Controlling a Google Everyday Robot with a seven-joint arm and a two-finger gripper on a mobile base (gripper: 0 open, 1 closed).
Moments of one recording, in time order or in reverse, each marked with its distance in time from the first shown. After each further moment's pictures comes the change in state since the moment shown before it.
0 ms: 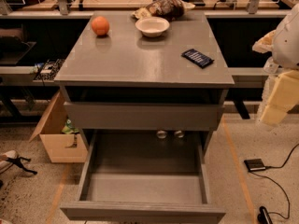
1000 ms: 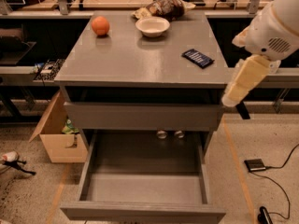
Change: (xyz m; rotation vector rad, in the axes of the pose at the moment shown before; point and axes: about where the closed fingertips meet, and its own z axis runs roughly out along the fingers) arm -0.033 -0.052 0.037 -0.018 -0.152 0.095
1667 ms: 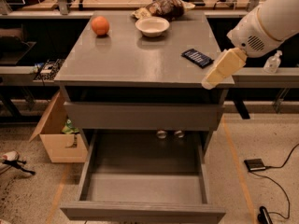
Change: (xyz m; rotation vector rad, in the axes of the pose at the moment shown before) arm -0.028 -0.054 0.034 0.097 -0.173 0.157
